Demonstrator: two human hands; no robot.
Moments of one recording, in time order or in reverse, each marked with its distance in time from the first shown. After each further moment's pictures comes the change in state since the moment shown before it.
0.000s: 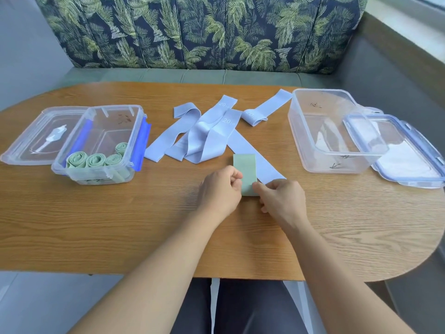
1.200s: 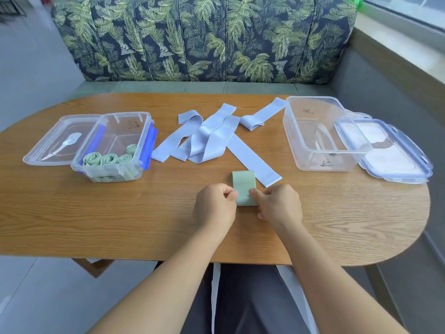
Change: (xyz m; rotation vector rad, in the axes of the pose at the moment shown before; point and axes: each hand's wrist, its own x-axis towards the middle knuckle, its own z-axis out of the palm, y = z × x) left_hand -0.055 0.009 -0.004 -0.072 0.143 -0.205; right_hand -0.029 0.002 -0.007 -0.060 0.001 0.039
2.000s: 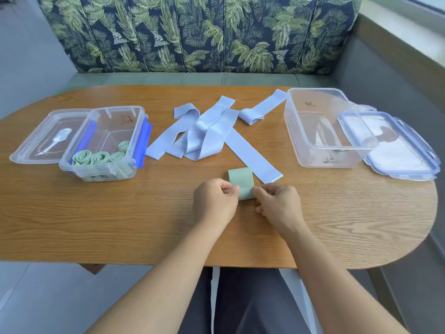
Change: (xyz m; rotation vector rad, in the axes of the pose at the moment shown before) left_hand 0.016 0.000 0.007 -0.080 0.012 -0.007; right_hand 0.000 0.005 -0.003 0.214 -0.084 -0.053
